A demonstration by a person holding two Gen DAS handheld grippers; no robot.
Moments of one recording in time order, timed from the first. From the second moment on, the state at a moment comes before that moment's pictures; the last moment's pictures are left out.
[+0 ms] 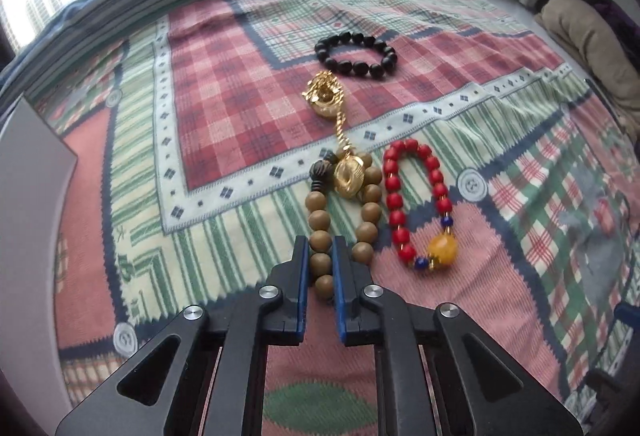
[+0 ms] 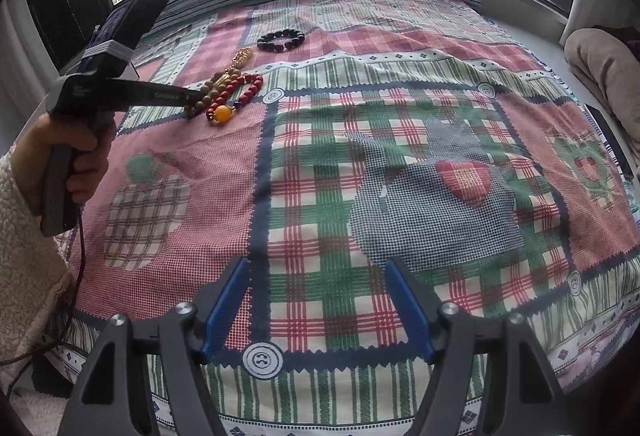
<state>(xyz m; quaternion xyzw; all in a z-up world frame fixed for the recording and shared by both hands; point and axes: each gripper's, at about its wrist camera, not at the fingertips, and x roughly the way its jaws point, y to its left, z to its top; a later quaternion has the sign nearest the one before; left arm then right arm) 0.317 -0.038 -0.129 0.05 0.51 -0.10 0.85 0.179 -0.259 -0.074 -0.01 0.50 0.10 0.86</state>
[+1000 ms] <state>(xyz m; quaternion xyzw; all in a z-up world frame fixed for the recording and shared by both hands) 0.207 0.043 -0.132 0.01 0.50 -0.06 0.86 0.419 -0.151 -0.063 0.06 0.60 0.22 0.77</state>
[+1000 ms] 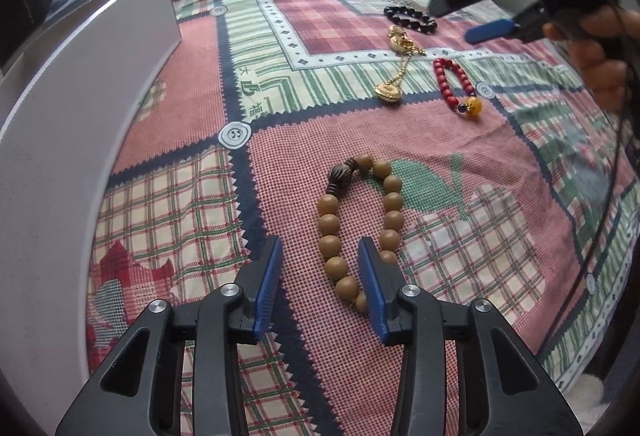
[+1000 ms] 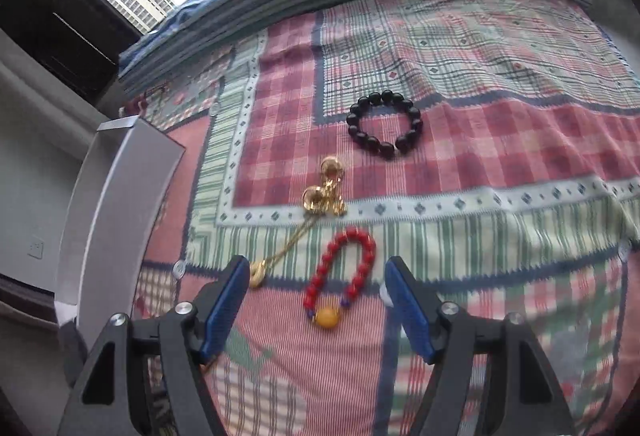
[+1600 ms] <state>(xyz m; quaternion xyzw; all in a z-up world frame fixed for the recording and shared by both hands) 0.193 0.084 -0.063 -0.14 0.46 -0.11 0.87 0.413 -0.113 -0.042 0.01 0.57 0.24 0.79</state>
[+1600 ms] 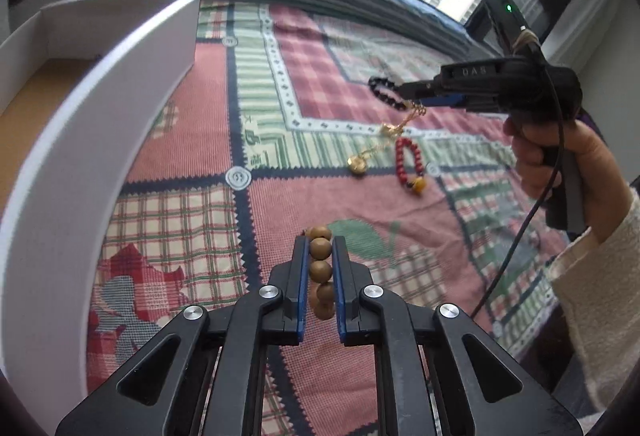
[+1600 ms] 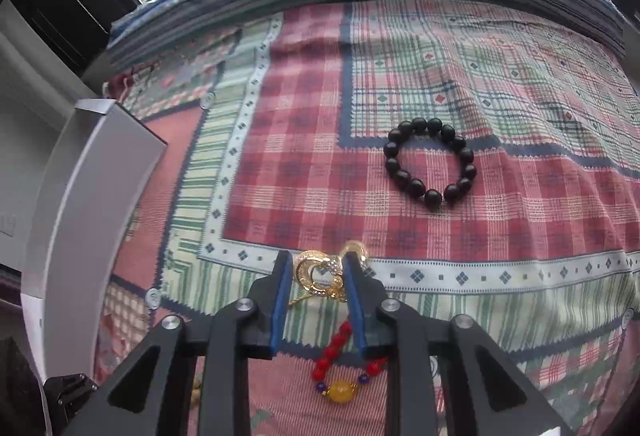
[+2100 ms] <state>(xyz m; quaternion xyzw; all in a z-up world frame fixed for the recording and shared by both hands) 0.136 0.154 0.067 -0.18 0.38 -0.06 0.91 0.326 -0.066 0.096 -0.01 0.48 0.37 0.80</state>
